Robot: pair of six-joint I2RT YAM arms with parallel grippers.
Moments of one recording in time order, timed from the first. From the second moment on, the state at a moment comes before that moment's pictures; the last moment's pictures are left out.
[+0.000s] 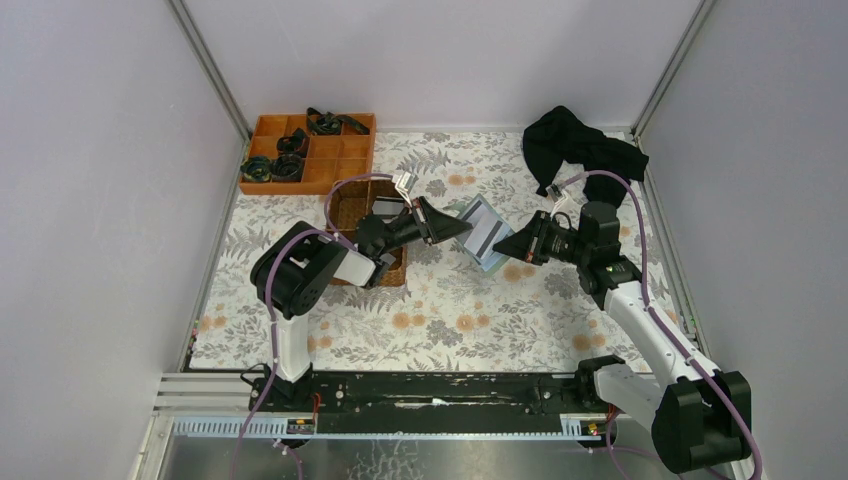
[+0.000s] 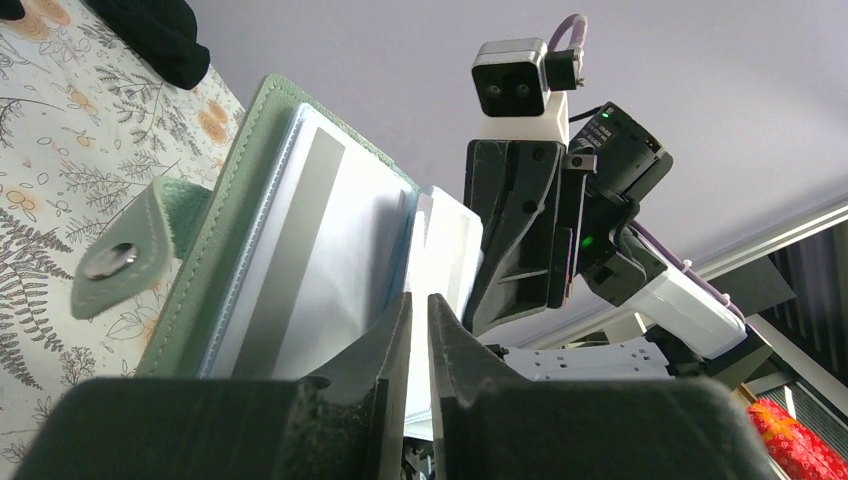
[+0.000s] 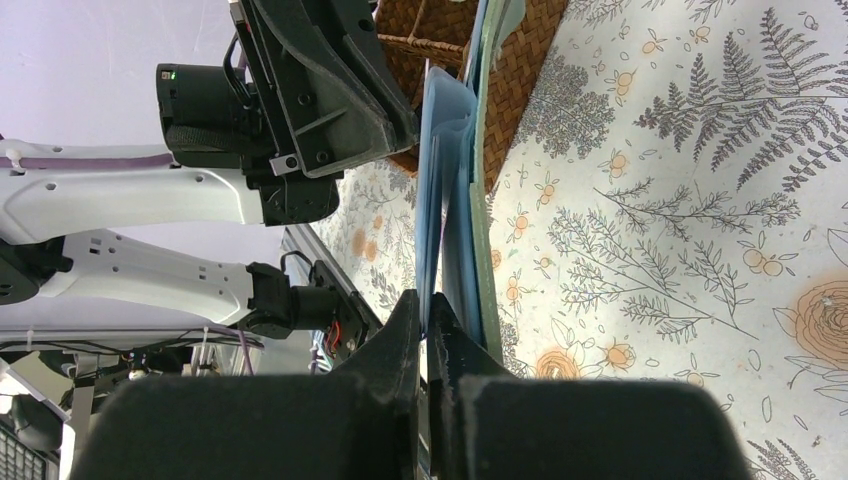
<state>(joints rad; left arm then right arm) -0.54 1.95 0.76 1.53 0.62 -1.31 0.19 1.02 0.62 -0.02 -0.78 0.69</state>
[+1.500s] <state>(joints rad) -0.52 2.05 0.76 1.53 0.60 -1.25 0.30 1.25 0.68 -0.31 -0.31 0.57</state>
